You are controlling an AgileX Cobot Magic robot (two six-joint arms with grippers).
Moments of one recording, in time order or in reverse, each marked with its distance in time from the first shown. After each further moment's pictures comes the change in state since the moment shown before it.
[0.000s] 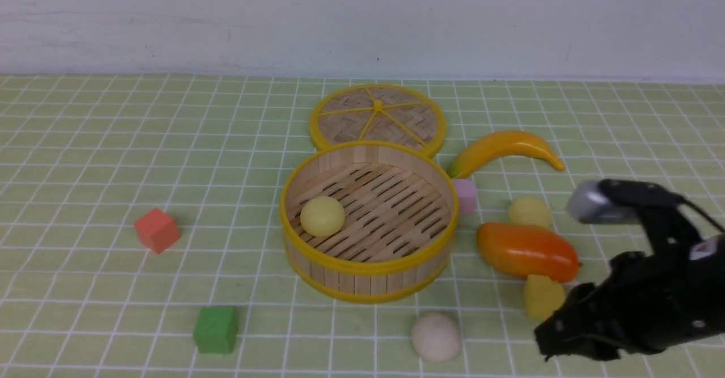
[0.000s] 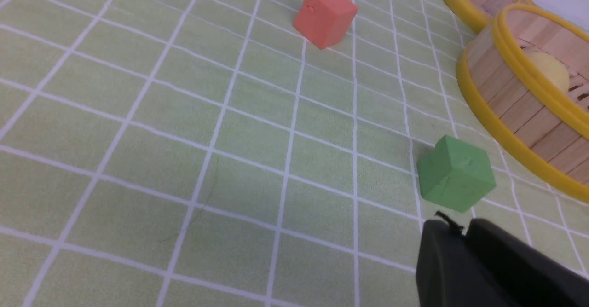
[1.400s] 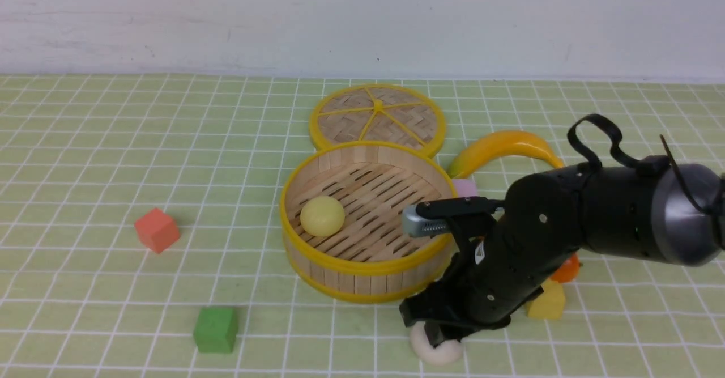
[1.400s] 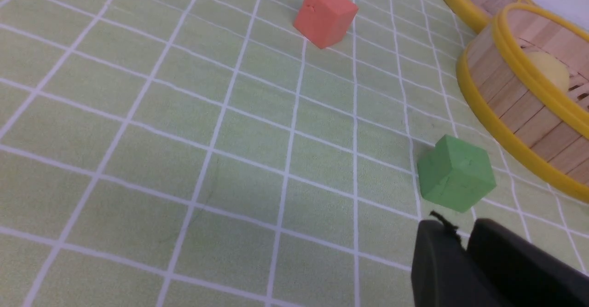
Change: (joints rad) right arm 0.252 0.498 -0.318 -0.336 -0.143 0.439; left arm 0.000 0.000 0.000 0.000 0.000 0.000
